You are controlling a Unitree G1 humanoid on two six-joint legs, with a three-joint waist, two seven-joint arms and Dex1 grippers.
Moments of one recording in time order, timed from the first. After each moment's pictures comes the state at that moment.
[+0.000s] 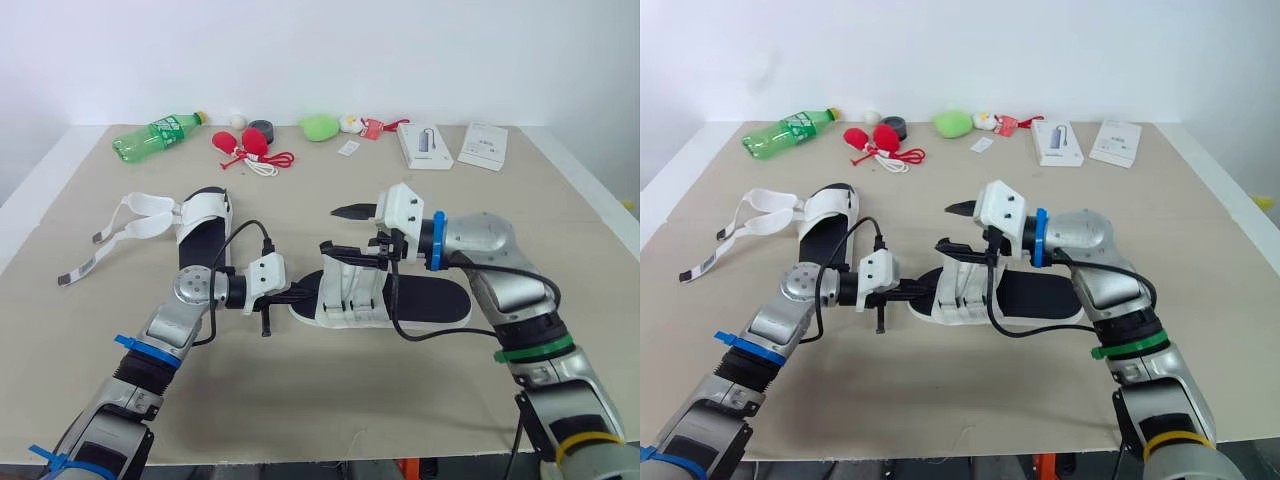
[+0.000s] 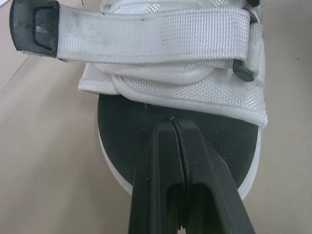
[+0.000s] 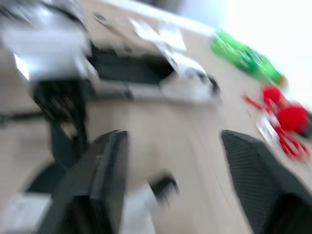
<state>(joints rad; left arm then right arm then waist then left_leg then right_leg) -0.53 0.44 -0.28 0.23 -0.12 -0.02 -1.12 -0.76 -0.56 0.23 0.02 0.27 0.19 1.07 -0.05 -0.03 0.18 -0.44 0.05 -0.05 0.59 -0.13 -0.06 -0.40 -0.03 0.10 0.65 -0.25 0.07</state>
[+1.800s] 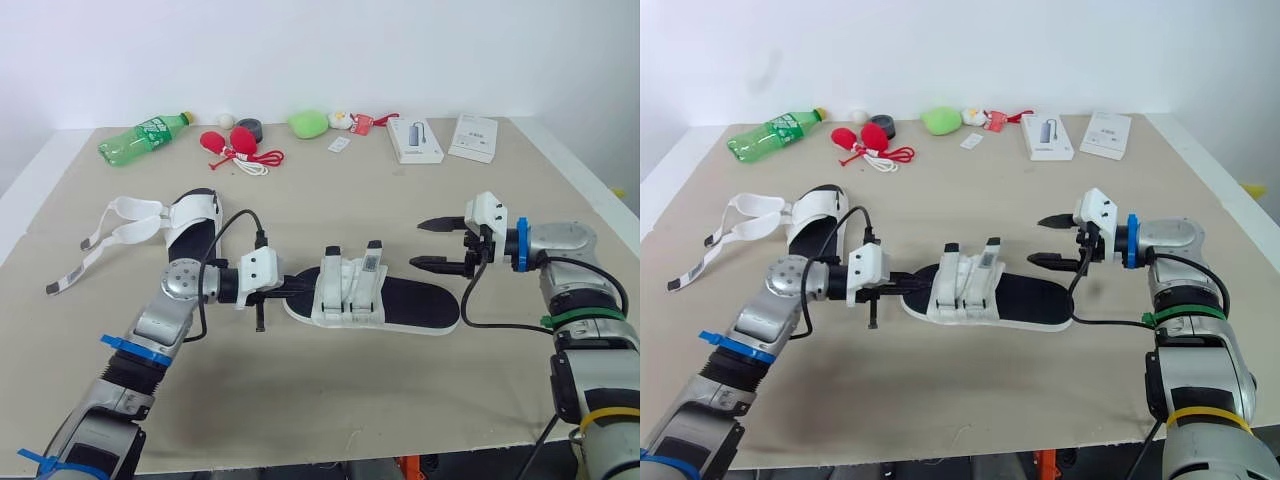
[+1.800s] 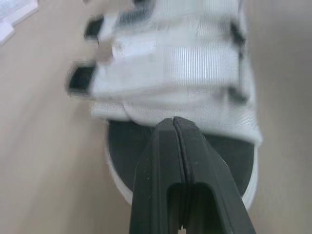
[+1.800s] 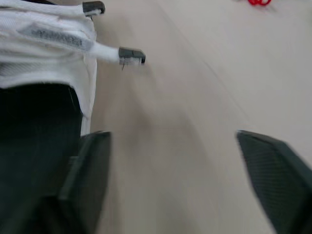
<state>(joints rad) -0.53 0.50 -0.19 0.08 -0.22 0.02 -1.16 -0.89 -0.70 0.03 0.98 0.15 -0.25 1.43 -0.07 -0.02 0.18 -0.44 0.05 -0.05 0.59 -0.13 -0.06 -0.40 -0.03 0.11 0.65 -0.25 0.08</state>
